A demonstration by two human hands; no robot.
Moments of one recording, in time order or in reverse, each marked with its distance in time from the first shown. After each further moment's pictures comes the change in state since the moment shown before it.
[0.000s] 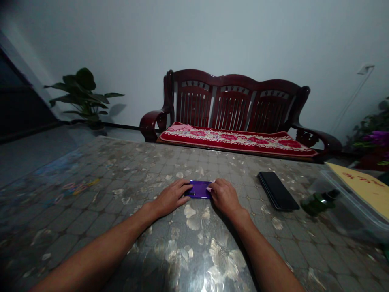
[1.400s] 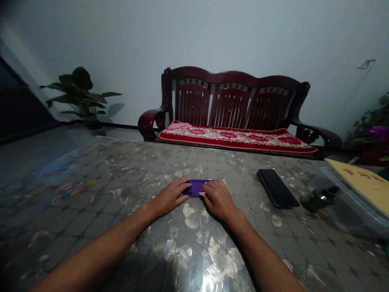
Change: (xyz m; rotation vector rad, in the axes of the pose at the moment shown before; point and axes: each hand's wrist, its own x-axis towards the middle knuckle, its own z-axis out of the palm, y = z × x) left_hand -0.004 -0.004 0.005 -0.033 0.011 -0.010; right_hand -0.008 -0.006 0.013 0.215 0.104 -0.220
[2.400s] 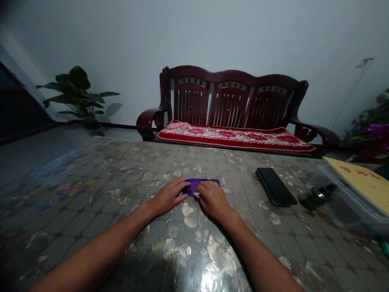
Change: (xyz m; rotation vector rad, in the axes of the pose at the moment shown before) left_hand 0.003 0.001 -0.002 -0.026 0.011 0.009; right_hand 0.006 -0.013 0.006 -0.011 -0.009 -0.007
